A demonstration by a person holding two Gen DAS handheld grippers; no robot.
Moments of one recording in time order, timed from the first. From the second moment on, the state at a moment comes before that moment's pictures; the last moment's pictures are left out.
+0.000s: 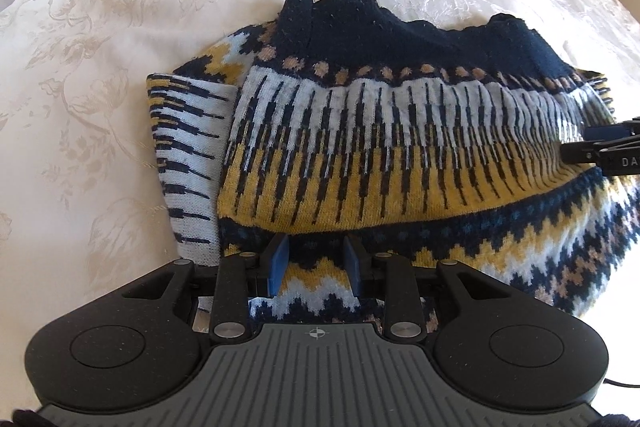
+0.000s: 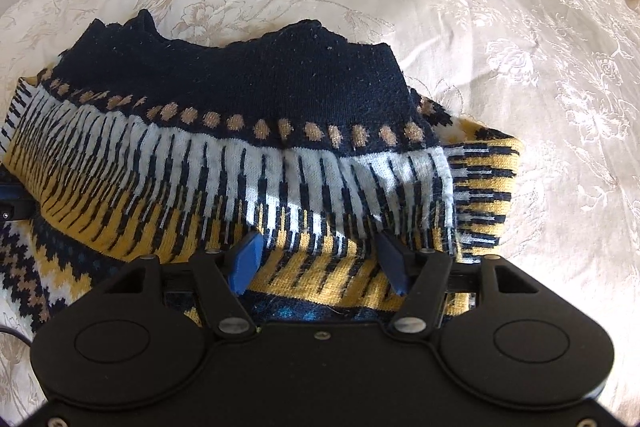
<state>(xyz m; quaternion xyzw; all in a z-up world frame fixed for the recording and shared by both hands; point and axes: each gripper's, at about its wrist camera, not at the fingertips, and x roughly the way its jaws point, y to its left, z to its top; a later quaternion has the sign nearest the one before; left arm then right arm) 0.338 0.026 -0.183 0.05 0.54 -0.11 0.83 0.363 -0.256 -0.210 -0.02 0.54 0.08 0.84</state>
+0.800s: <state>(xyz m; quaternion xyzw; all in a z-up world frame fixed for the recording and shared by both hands) 0.310 0.004 -0.147 0.02 0.52 -0.09 0.85 0.299 -0.293 -0.170 0.04 0.48 0.09 0.87</state>
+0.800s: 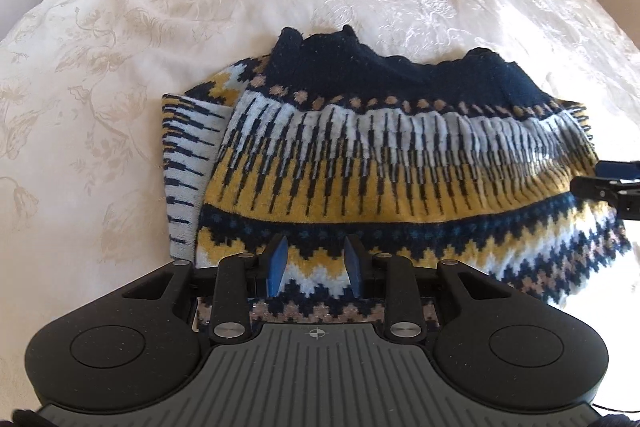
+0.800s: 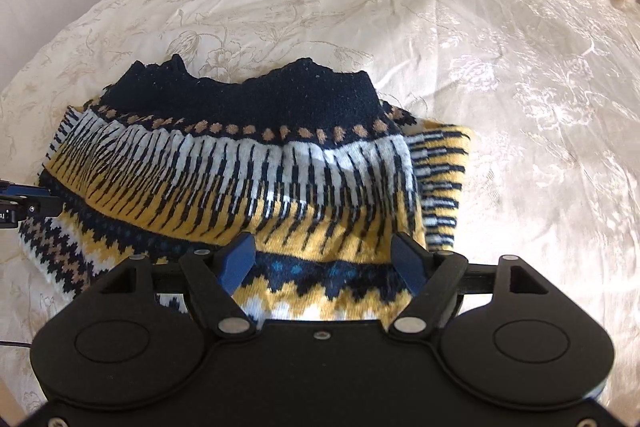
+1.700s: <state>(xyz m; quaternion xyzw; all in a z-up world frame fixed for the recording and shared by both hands) 0.363 -0.075 -0.152 -0.01 0.54 -0.09 0.84 0.284 -0.371 -0.198 0.23 0.50 0.06 0.83</state>
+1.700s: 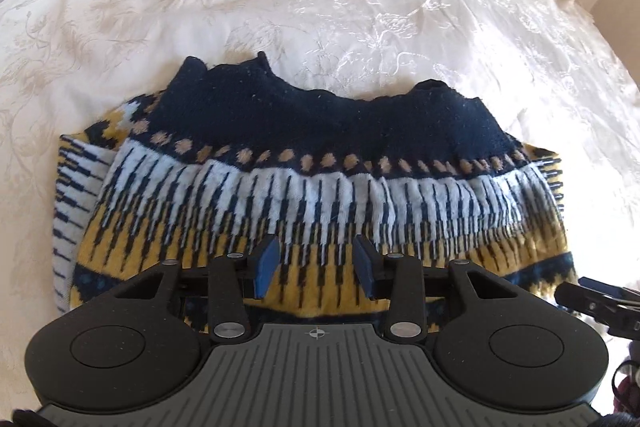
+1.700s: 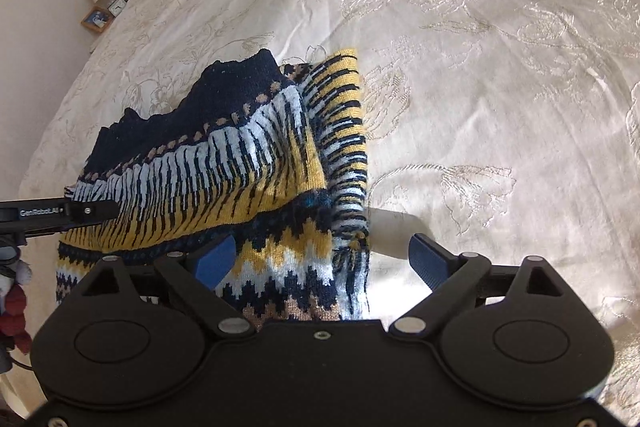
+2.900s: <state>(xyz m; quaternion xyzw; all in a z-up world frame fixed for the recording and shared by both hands) 0.393 -0.111 -0.194 0.04 0.56 -0.06 0.82 0.331 -0.406 -0.257 0.43 0.52 0.19 0.72</state>
